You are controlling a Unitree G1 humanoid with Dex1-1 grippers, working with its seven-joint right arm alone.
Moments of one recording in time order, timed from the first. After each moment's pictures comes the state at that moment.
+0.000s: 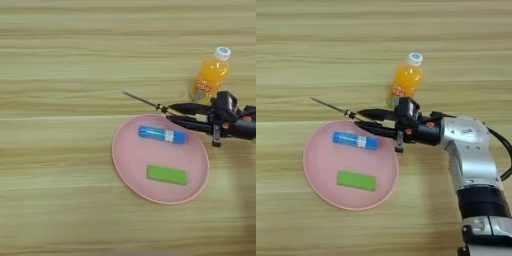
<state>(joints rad) -0.25 -0.52 -0.08 0.25 0.30 -0.14 1.41</state>
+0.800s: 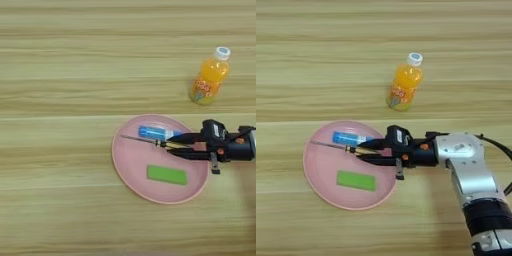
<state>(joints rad) -0.20 -0.58 0.04 0.30 0.16 -0.21 1.41</state>
